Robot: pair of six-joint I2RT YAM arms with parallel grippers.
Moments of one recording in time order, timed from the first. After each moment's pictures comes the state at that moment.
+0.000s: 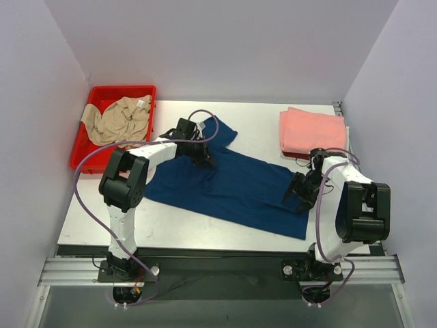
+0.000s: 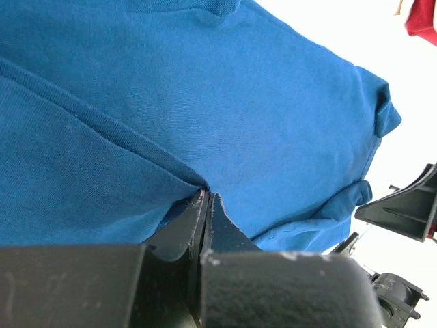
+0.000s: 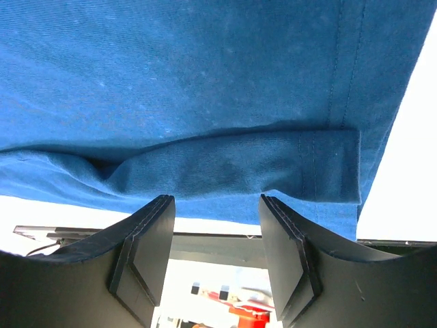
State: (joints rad) left arm -0.43 2.04 1.41 -0.28 0.45 -0.67; right arm -0.06 1.58 0.91 -0.94 -0.26 0.47
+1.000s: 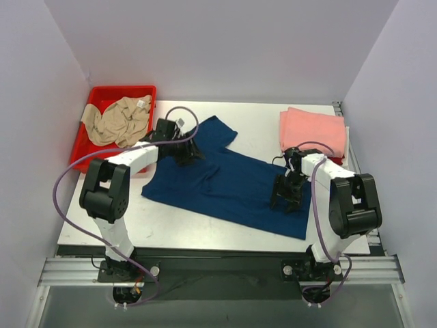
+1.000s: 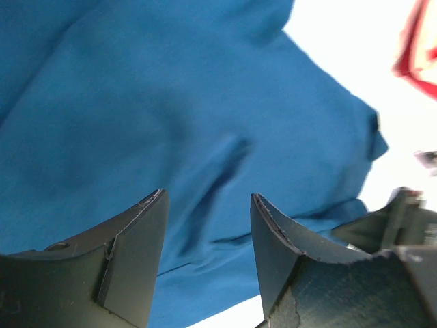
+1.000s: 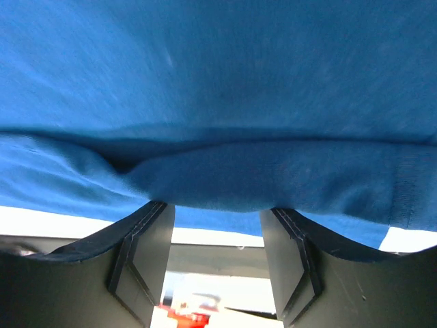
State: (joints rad) left arm -0.33 1.87 1.27 -0.25 0.41 -0.69; right arm 0.18 1.64 0.93 -0.92 -0.19 0.47
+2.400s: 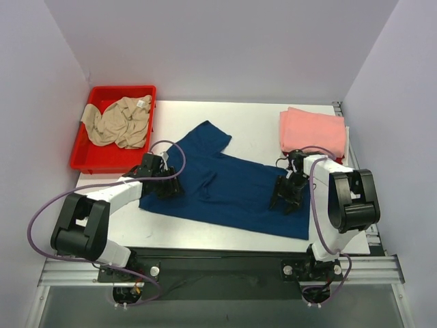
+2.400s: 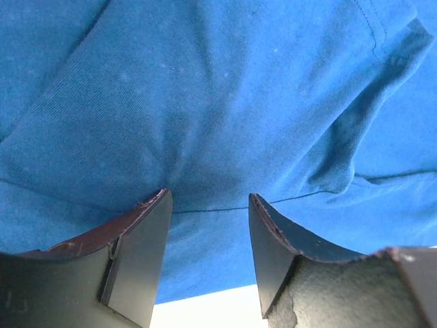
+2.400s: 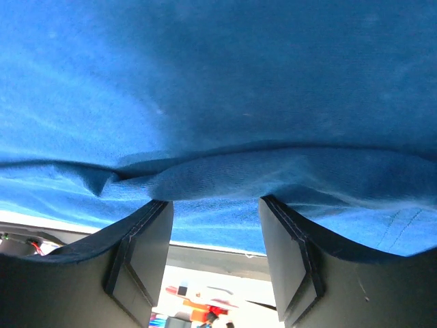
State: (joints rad) left arm -0.30 1.48 0.71 -0.22 0.22 -0.57; right arm 0.13 1.70 0.91 -0.85 -0.25 0.45
